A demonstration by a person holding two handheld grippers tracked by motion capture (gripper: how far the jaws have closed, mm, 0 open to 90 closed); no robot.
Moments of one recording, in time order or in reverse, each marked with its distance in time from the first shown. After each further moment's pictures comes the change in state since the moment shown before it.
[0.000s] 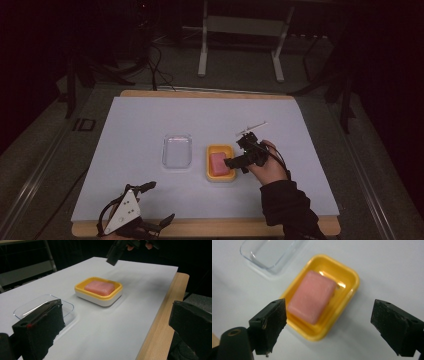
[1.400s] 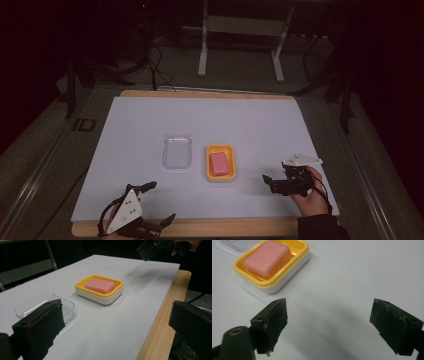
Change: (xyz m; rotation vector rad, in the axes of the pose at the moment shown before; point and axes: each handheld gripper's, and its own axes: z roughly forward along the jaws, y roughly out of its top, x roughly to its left) left arm 0.000 -0.001 0.002 0.013 0.004 0.009; right arm -0.053 -0.118 -0.042 -0.251 -0.144 -0.026
